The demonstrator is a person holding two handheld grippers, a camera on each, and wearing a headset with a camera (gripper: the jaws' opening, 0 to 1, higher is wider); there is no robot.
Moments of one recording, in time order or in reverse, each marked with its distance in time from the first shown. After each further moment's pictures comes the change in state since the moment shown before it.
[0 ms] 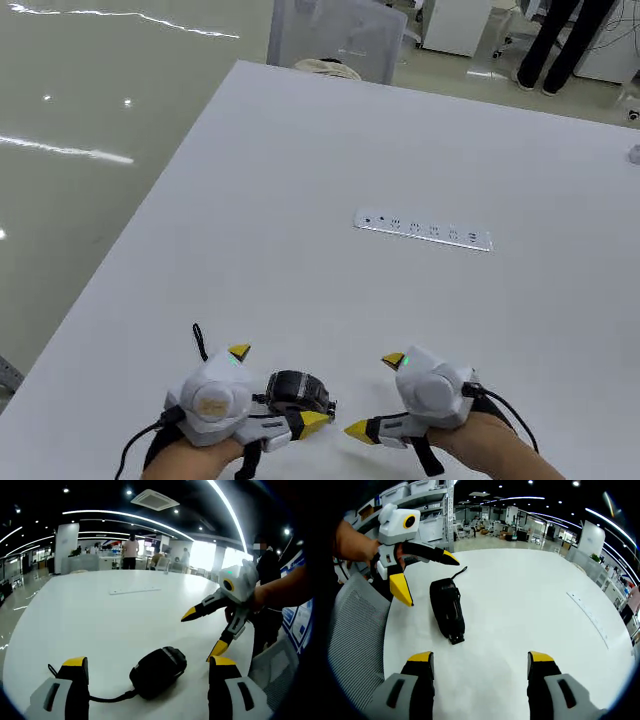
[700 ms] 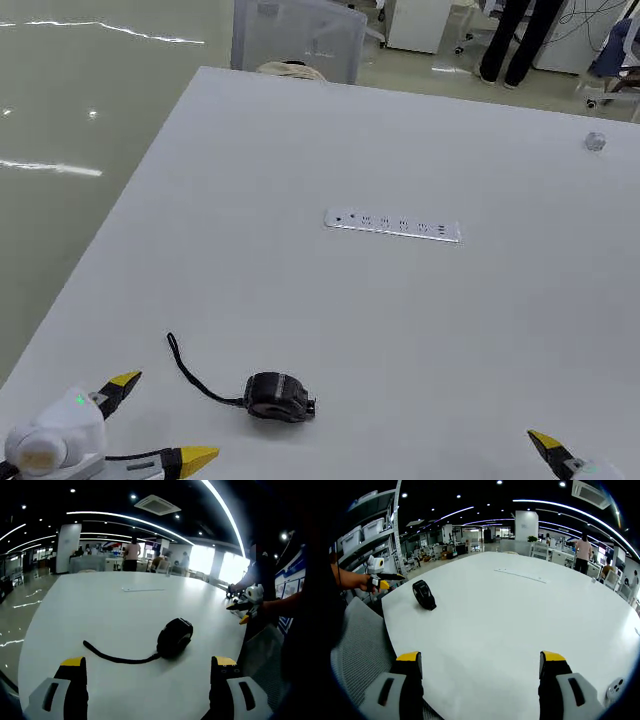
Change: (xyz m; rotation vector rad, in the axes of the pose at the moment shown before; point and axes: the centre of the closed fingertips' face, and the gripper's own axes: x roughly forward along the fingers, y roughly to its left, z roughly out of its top) left arm -0.094 0.043 -0.033 -0.004 -0.001 -0.001; right arm -0.162 -0.004 -0.126 0.403 -0.151 -0.338
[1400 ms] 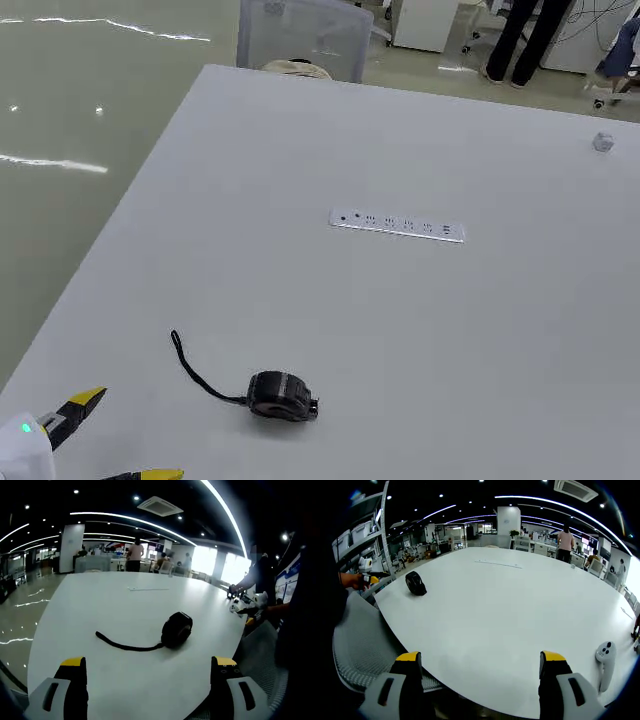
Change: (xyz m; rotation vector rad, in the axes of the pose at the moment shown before) left arm -0.031 0.007 -0.007 -0.010 -0.002 0.023; right arm -0.054 -0.012 -0.053 0.053 0.047 -0.107
